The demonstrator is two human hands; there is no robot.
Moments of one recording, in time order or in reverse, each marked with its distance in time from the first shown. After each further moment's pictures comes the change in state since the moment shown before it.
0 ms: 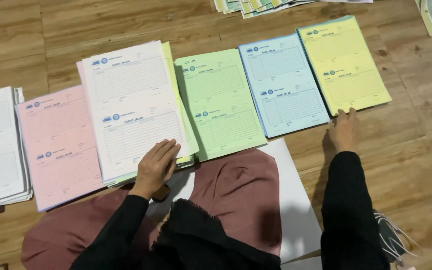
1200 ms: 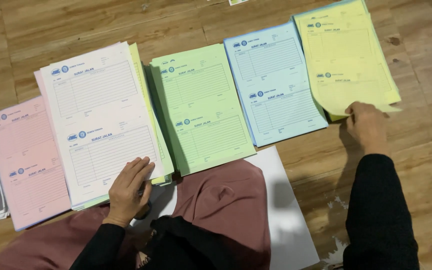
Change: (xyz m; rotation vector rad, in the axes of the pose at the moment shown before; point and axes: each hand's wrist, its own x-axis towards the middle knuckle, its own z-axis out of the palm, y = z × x) left_hand 0.019 0.028 -0.014 -0.065 -0.146 -0.237; right_hand 0.026 0.029 -0.058 0.039 0.153 -0.396
